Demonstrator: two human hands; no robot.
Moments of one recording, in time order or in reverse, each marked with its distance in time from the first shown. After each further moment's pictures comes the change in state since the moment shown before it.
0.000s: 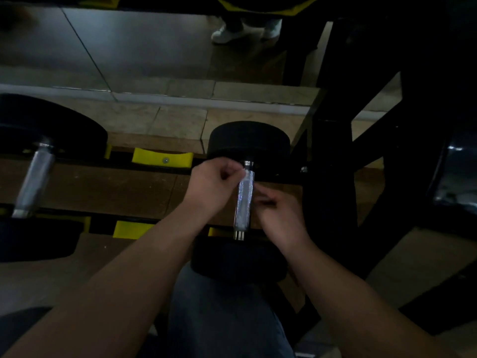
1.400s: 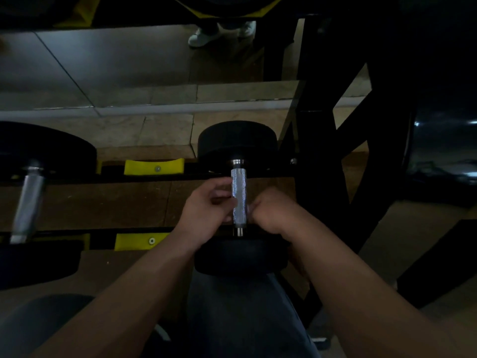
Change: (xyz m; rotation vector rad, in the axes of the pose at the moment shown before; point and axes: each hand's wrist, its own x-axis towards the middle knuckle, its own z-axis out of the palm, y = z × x) left_hand -0.037 -0.021 0.003 -0.433 -0.235 -0.231; right_hand 0.006 -0.030 -0.009 -0.645 -0.277 0.159
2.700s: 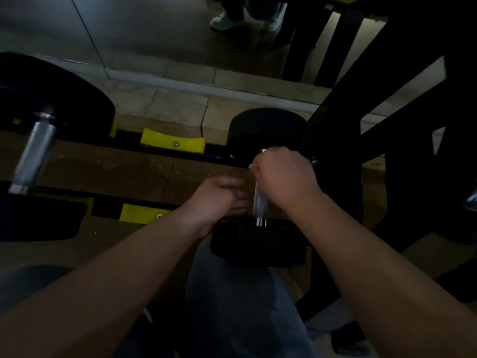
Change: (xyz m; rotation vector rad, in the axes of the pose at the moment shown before) left_hand -0.005 -0.004 -0.025 -0.309 -0.104 -0.307; right_hand 0.013 -0.050 -0.006 -0.727 0.511 -0.424
